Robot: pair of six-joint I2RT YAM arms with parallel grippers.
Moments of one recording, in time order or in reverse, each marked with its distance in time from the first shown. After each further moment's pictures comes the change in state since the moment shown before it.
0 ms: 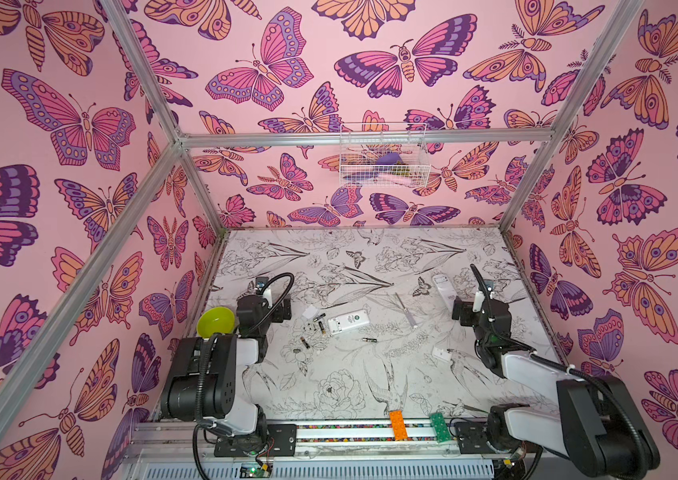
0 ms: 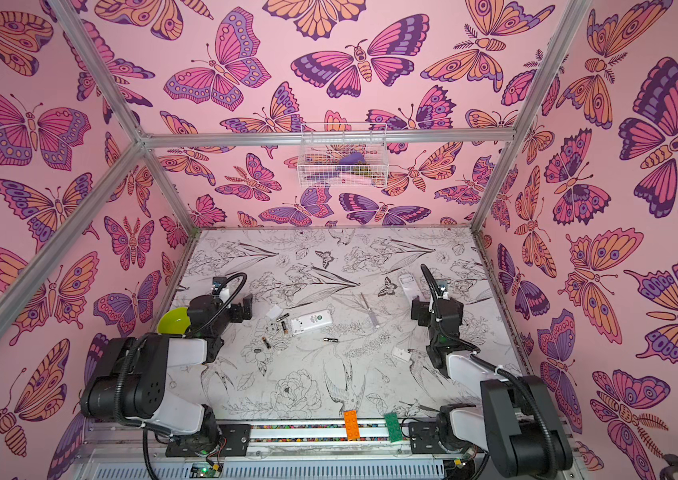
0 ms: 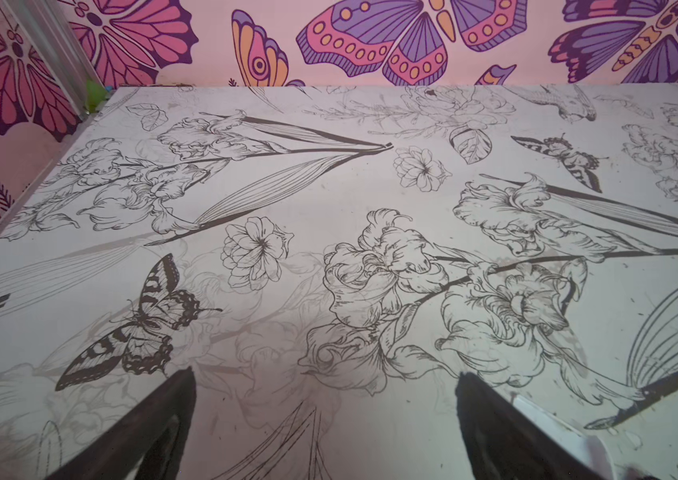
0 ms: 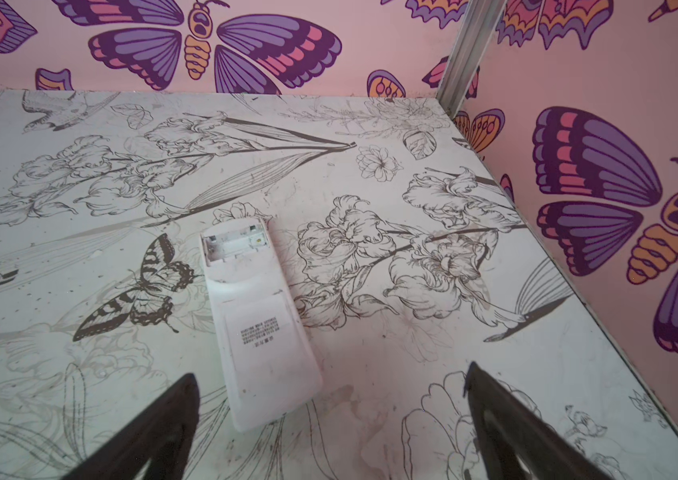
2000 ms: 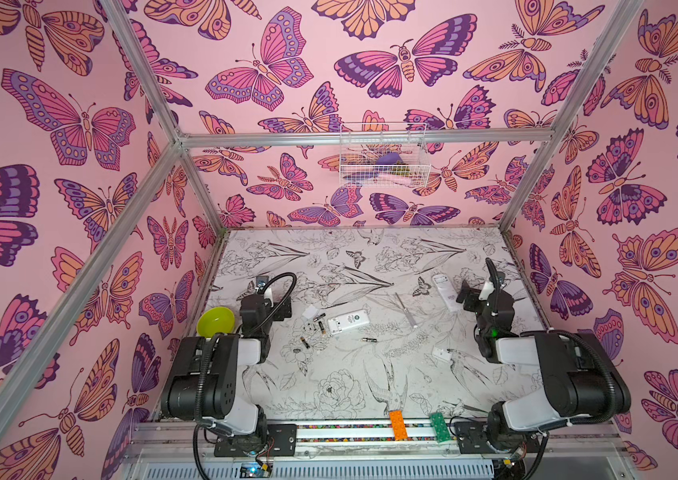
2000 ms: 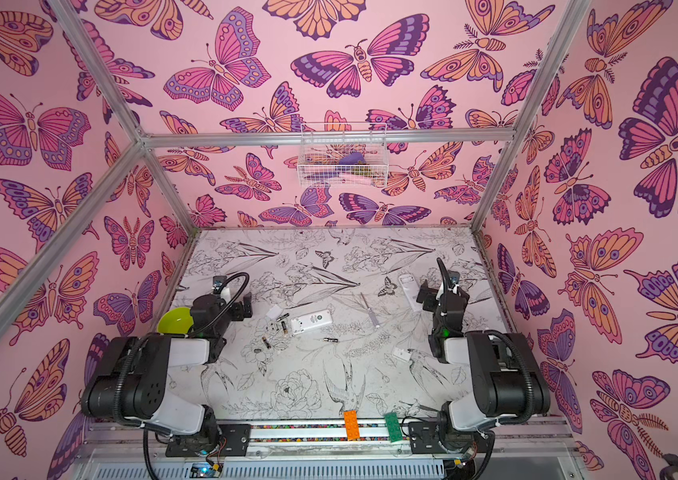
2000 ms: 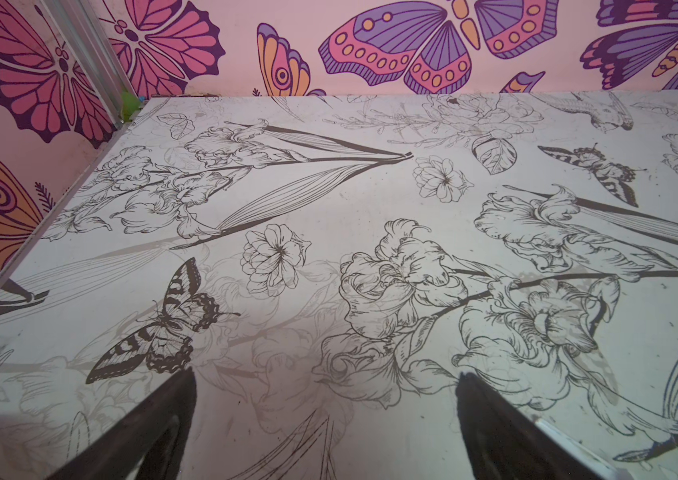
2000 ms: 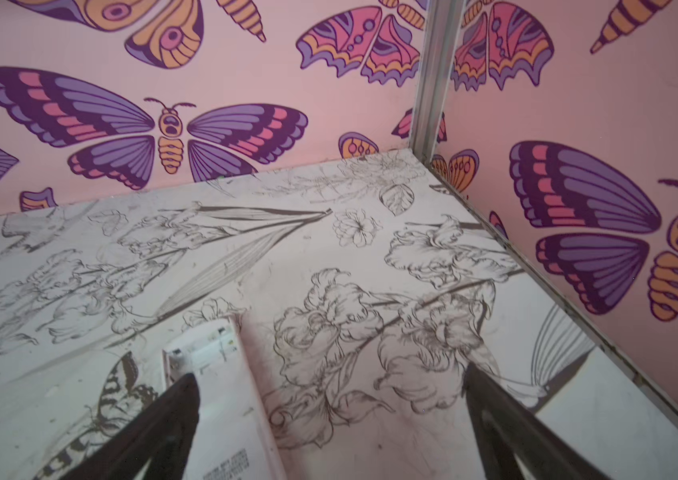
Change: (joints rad) left arm -0.038 0.000 0.000 0.013 -0.093 -0.004; right arm -0.097 0.240 0.052 0.354 -0.046 0.081
